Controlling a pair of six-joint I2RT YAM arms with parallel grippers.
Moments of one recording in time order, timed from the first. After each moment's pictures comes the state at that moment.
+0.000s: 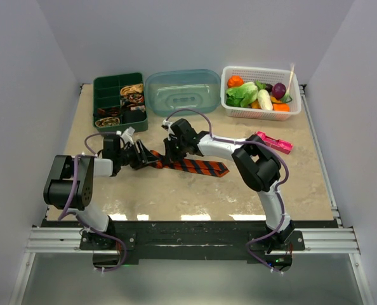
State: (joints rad) left arm -0.04 1.65 0.56 0.35 0.71 -0.60; right arm 0.78 2.16 1.50 -0.20 -0.29 0.42
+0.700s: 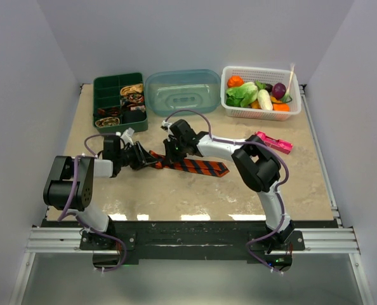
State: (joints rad) left arm -0.05 1.64 0.54 0.36 0.68 -0.63; right arm 0.78 2.16 1.50 -0.23 -0.26 0.41
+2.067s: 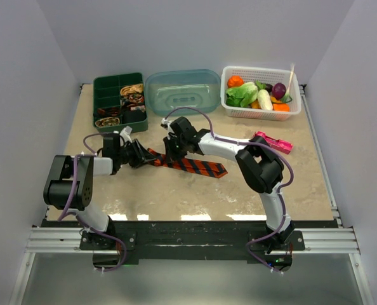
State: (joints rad) left arm -0.04 1.65 0.58 0.32 0.63 -0.67; right arm 0.78 2.12 1.51 -0.27 -0.27 0.38
